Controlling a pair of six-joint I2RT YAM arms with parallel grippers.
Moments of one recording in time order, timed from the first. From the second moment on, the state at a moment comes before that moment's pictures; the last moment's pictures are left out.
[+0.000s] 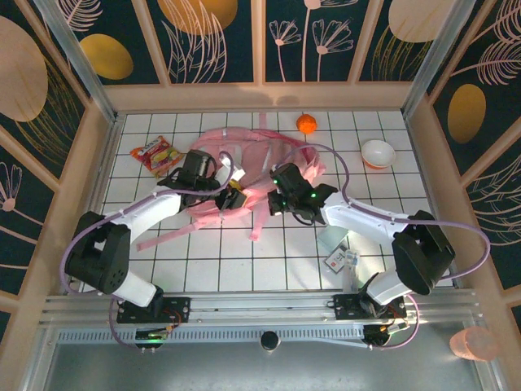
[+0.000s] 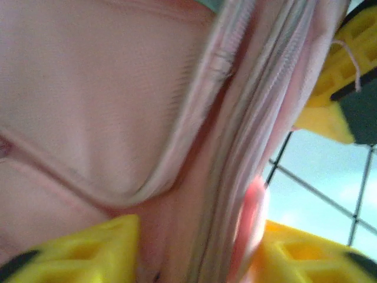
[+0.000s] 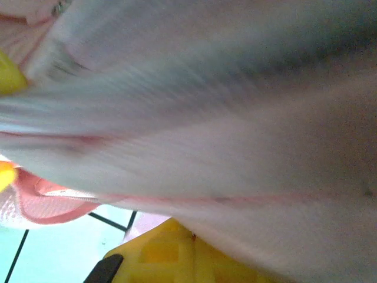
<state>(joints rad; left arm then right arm) -0.43 1.51 0.91 -0.21 0.56 0.24 0.80 1.50 0.99 -0.38 0.08 0.44</state>
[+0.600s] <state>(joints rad) -0.55 1.20 0.67 -0.06 0.48 0.67 0.77 1.53 1.09 -0.40 -0.38 0.56</state>
